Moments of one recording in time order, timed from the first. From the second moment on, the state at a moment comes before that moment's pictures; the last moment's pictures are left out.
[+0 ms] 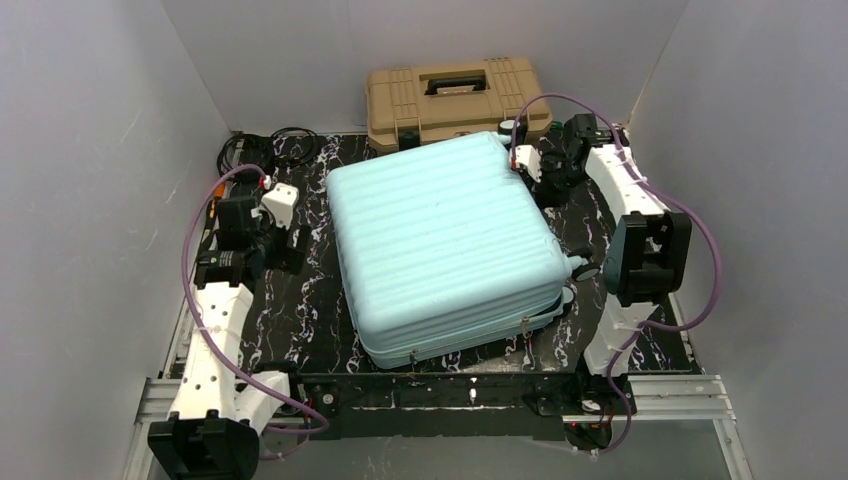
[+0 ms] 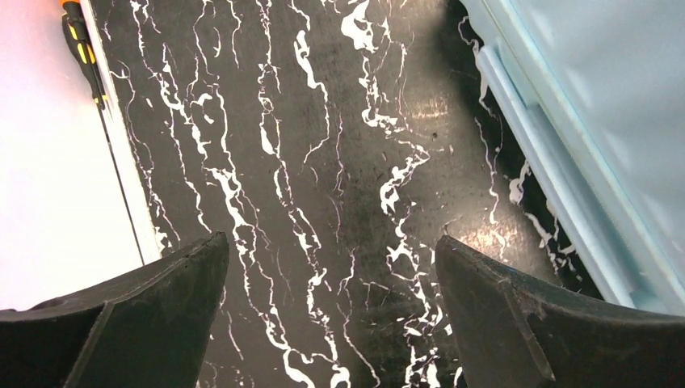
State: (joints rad) left arm 0.05 0.96 0.97 -0.79 0.06 0.35; right arm 0.08 1.88 1.67 -1.09 -0.53 -1.23
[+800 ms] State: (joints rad) left arm 0.07 0.77 0.89 -0.92 0.05 0.55; right arm 0.38 1.95 1.82 -0.79 -0.50 -0.90
